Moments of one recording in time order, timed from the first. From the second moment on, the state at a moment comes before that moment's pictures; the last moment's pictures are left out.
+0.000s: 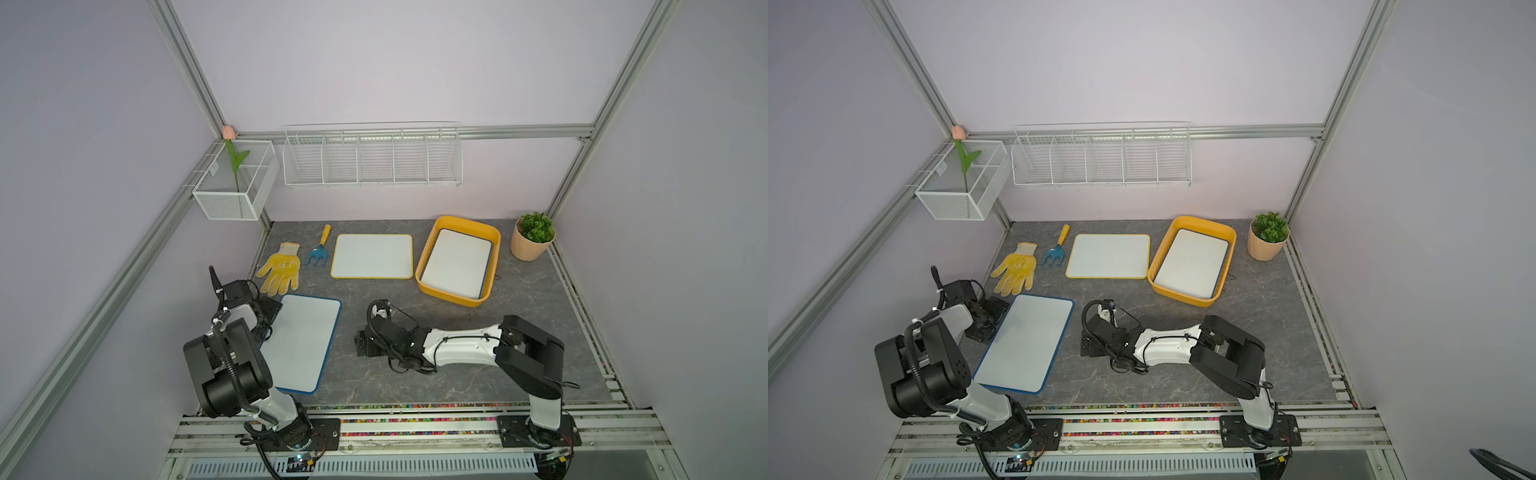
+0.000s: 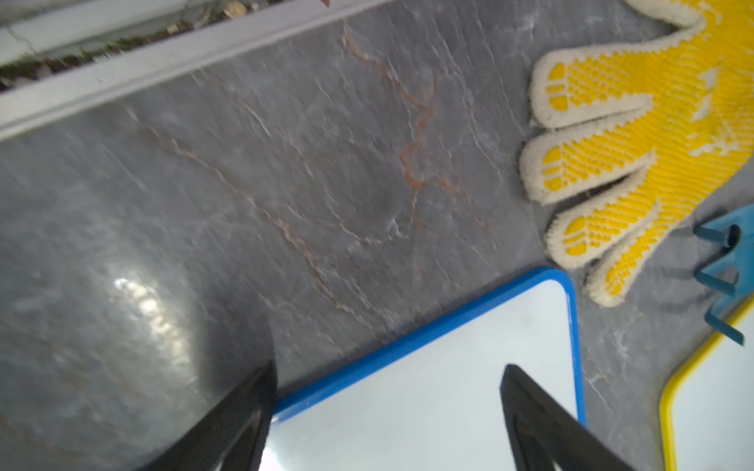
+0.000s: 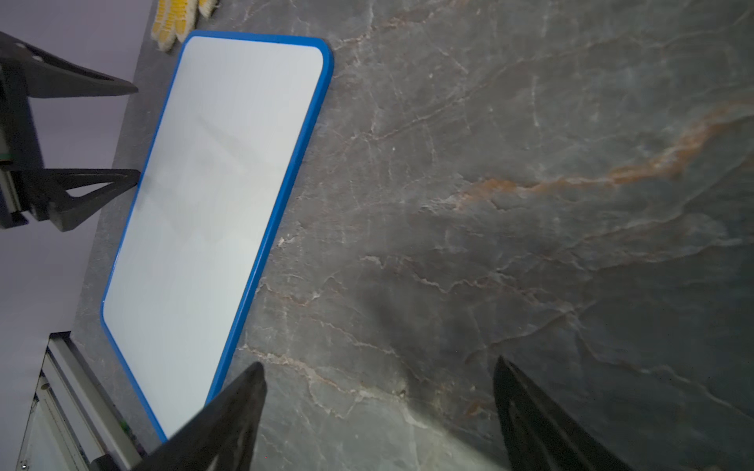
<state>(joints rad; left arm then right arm) 0.42 1.55 0.77 -0.32 0.14 -0.72 1.17 1.97 1.18 -0.04 0.17 0.98</state>
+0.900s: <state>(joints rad) 0.11 1.45 0.65 -0.21 0.17 -0.86 1.12 2.05 1.25 0.04 -0.06 1.21</state>
